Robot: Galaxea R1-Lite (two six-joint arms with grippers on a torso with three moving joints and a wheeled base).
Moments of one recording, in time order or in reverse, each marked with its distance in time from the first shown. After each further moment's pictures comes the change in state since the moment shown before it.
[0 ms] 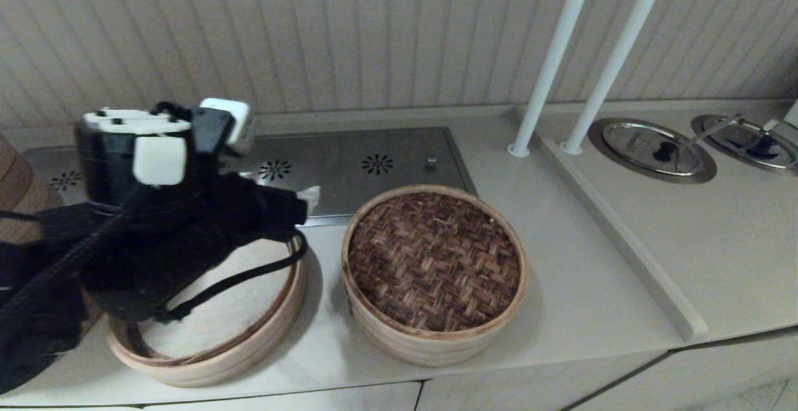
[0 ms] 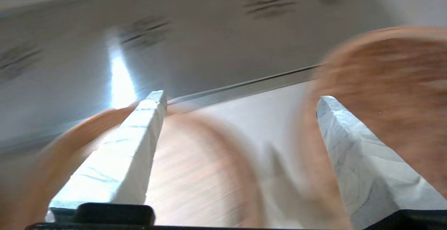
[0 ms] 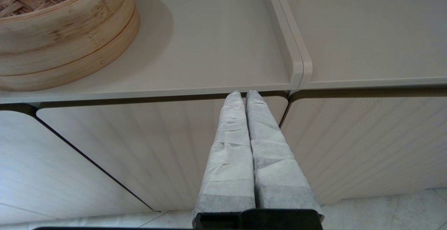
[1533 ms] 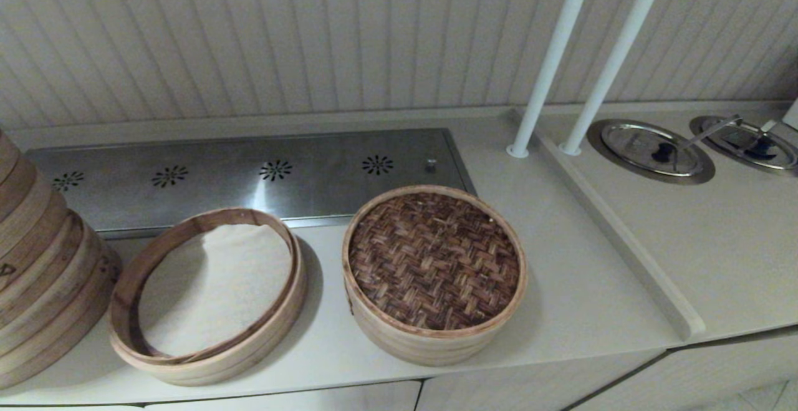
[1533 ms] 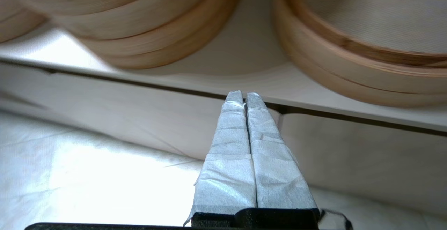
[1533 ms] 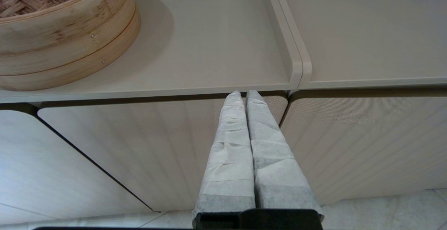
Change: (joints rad) left arm 0.581 -1.132 0.721 0.500 -0.037 -0.003; right arm 0.000 0.000 0.000 0.000 0.000 0.000
